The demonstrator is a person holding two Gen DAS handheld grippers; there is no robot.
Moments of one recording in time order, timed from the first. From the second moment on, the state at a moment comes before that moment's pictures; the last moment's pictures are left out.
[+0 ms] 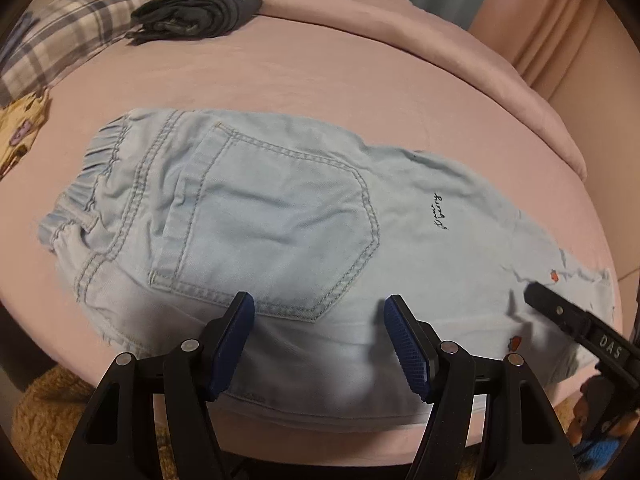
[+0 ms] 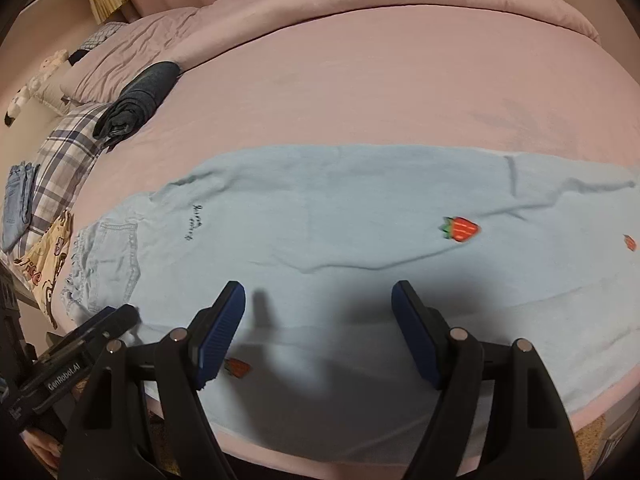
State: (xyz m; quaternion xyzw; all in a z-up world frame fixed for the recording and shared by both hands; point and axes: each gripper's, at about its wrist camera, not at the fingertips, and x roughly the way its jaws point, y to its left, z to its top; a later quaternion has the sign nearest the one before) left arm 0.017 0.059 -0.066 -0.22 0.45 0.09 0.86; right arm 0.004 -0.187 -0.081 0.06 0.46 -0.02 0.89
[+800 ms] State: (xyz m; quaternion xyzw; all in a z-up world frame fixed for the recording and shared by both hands) left arm -0.002 0.068 -0.068 -0.25 0.43 0.09 0.86; right arm -0.033 -0.282 -0.068 0.05 0.44 -0.14 0.89
